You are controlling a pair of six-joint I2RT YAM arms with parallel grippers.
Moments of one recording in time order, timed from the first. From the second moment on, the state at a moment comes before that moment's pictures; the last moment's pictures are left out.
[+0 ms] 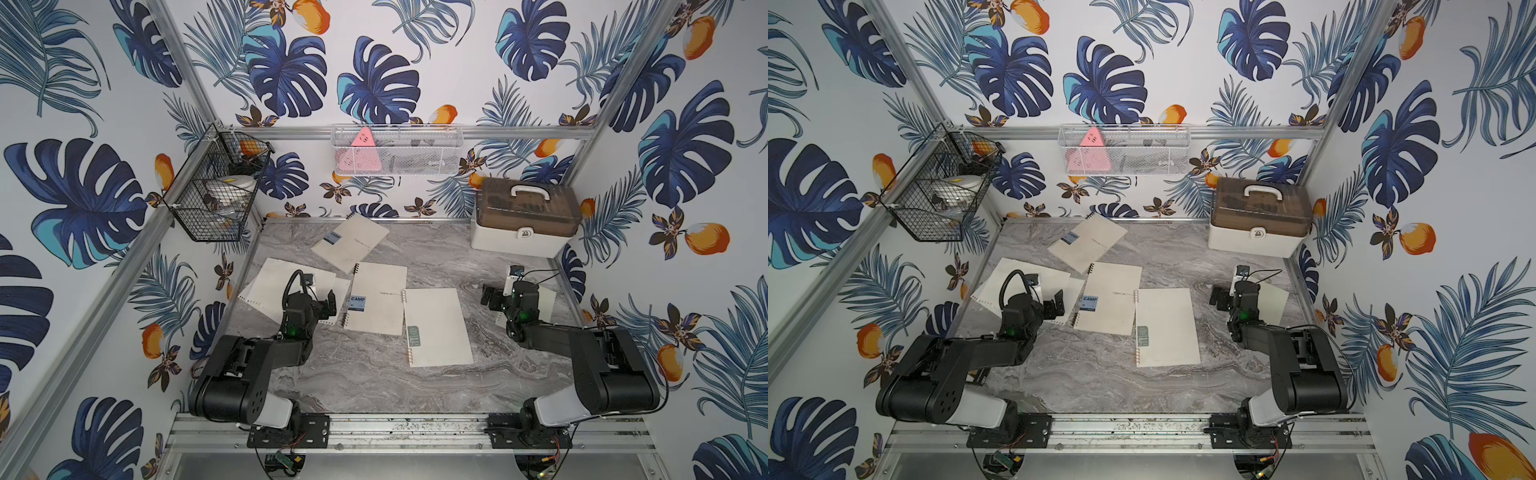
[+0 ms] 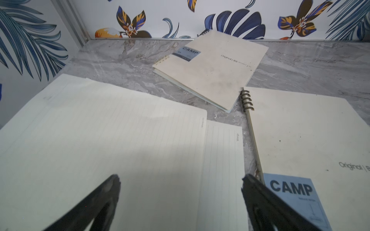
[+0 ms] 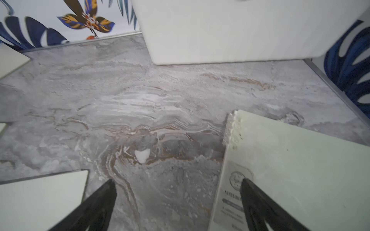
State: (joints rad) left arm -0.06 1.56 0.29 0.90 -0.13 -0.06; right arm 0.05 1.54 0.45 0.62 0.07 0.13
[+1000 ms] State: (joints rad) left arm -0.04 1.65 0.37 0.90 -0.10 -0.03; right arm 0.06 1.66 0.43 0.79 0.03 0.08
